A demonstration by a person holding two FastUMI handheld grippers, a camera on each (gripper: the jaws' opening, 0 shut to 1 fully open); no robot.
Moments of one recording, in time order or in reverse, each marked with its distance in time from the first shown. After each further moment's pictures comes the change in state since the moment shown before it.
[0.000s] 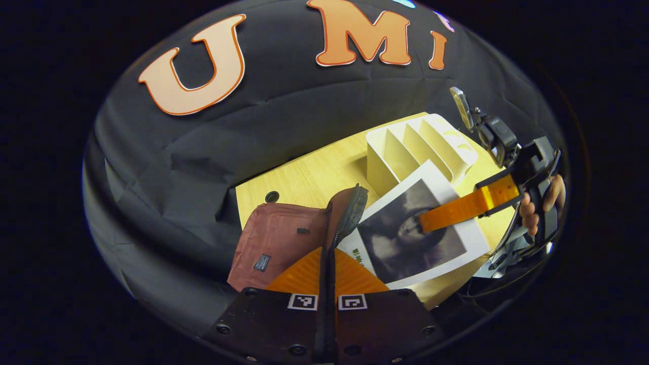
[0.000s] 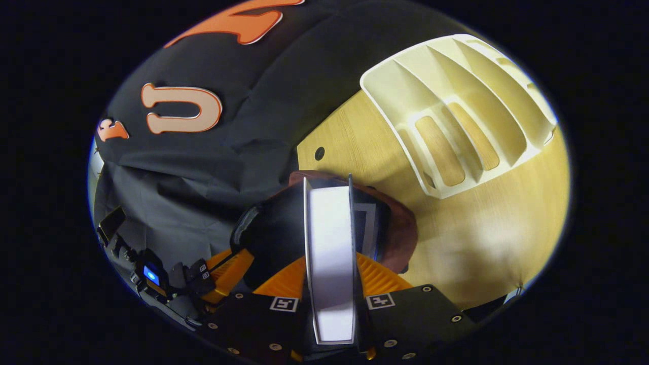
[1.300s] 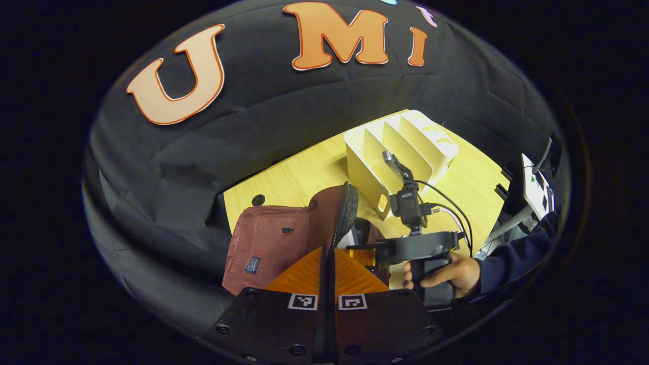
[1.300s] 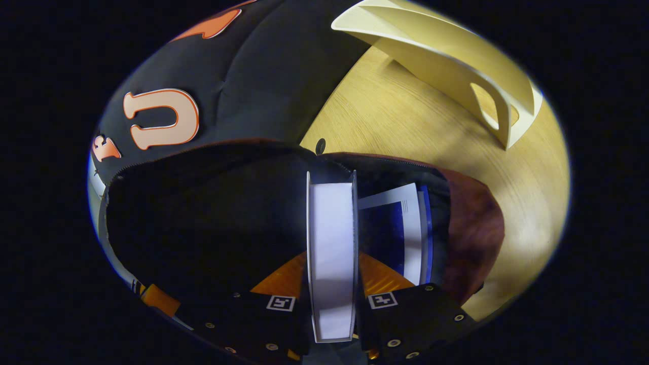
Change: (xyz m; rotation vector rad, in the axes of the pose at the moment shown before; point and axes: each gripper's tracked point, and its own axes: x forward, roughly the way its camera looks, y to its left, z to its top) left arm -0.013 -0.031 -0.003 0.060 -0.012 -0.060; right arm 0.149 0.001 -0.049 0.124 -0.064 0.115
